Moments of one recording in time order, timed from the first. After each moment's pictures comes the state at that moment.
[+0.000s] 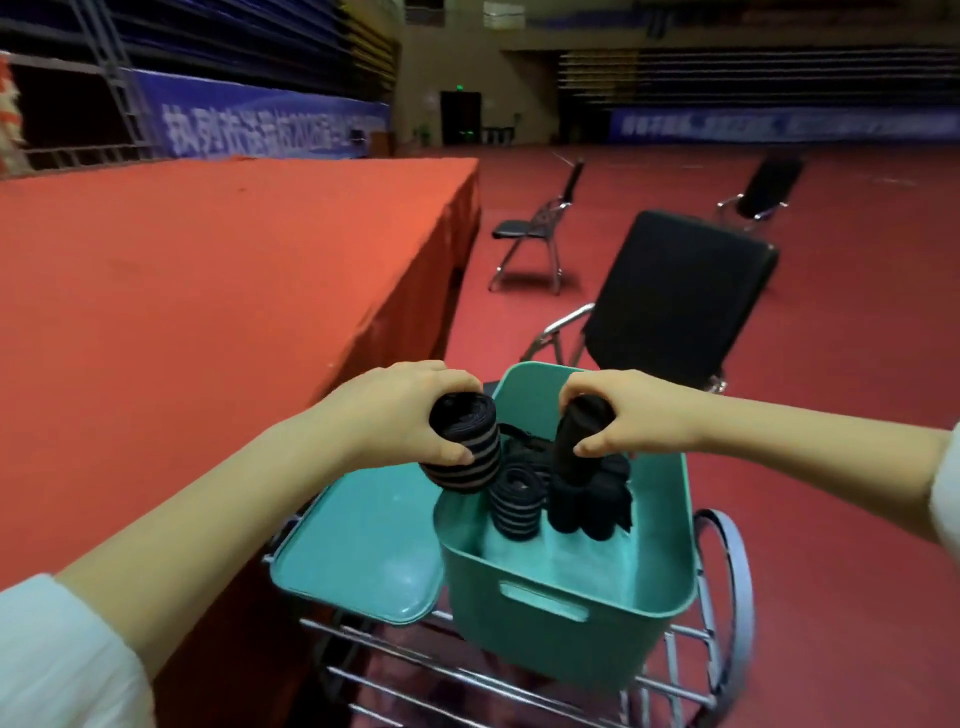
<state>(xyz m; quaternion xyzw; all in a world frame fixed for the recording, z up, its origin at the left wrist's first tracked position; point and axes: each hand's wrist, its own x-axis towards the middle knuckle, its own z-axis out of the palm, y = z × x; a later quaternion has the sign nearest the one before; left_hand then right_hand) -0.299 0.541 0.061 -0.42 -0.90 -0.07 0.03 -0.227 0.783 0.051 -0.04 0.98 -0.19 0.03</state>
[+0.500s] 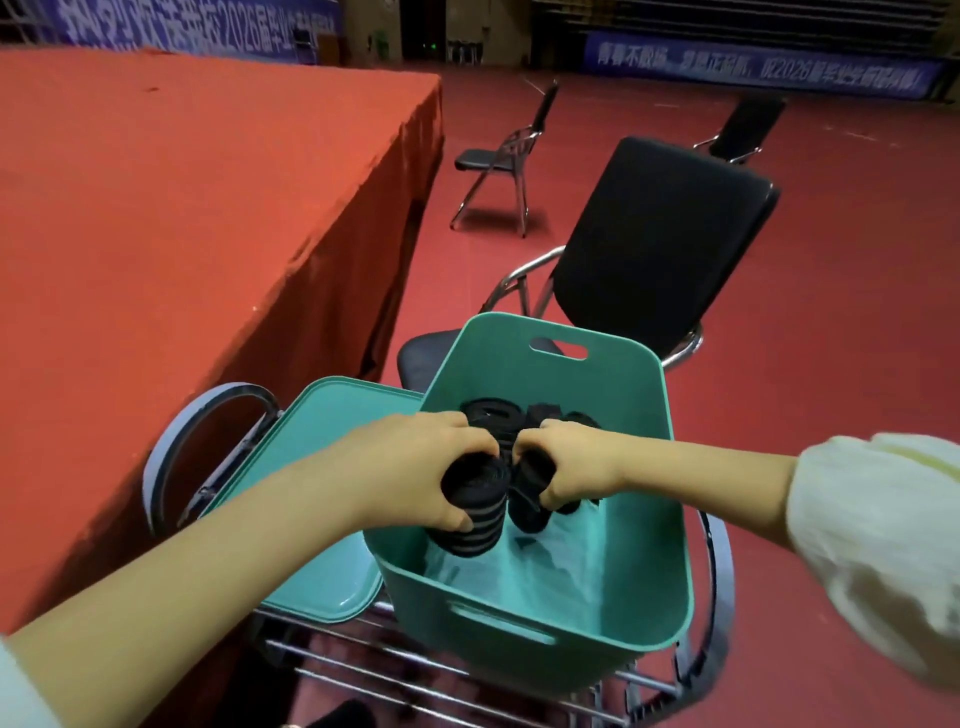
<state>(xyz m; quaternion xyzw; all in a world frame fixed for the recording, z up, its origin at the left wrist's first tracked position) -0.314 0.598 -0.022 -0.49 -0.87 -0.04 -0.07 -0.275 0.799 -0.051 -0.03 0.98 -0.10 0.19</state>
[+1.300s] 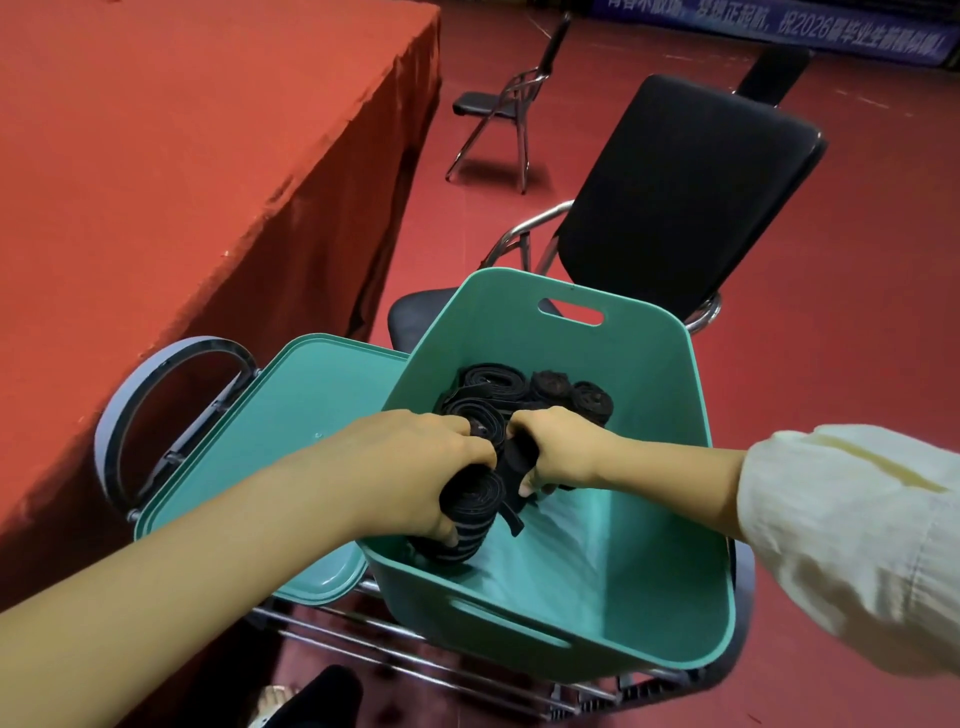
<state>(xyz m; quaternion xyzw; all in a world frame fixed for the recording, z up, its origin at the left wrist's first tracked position) -0.327 0.604 -0.058 -0.52 -0.85 0.04 -0.11 -0.303 0.800 -0.108 0.03 0.97 -0.16 0.19</state>
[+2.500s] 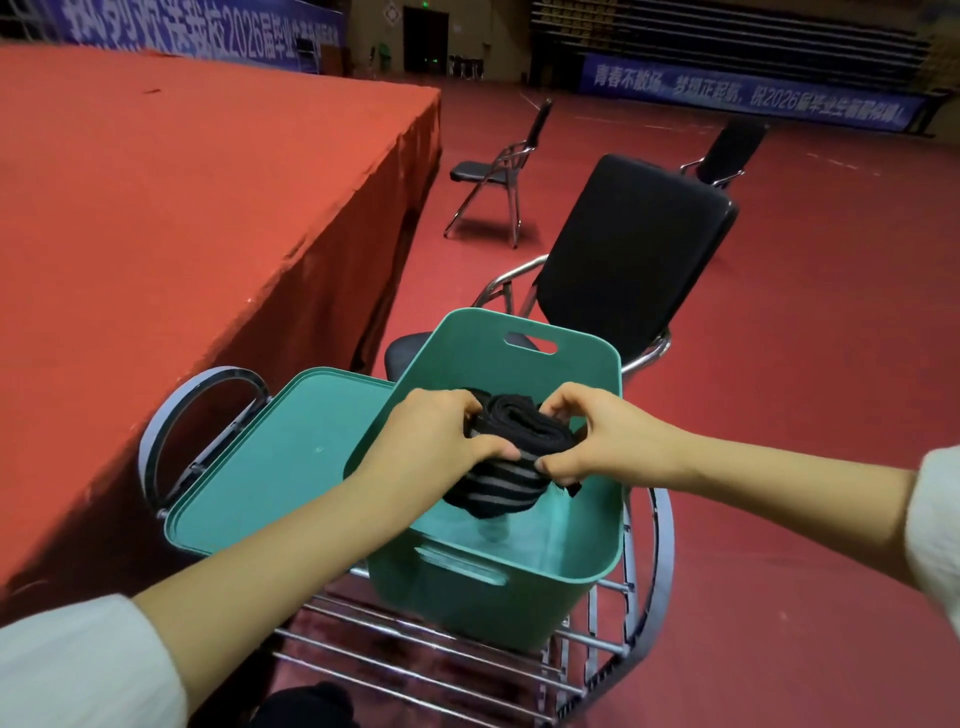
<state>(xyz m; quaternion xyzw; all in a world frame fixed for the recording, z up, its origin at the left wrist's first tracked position) -0.269 0.633 -0.038 -0.30 -0.89 -0.34 0.00 -0.195 0.812 -0.007 0.06 0.90 -0.43 0.07</state>
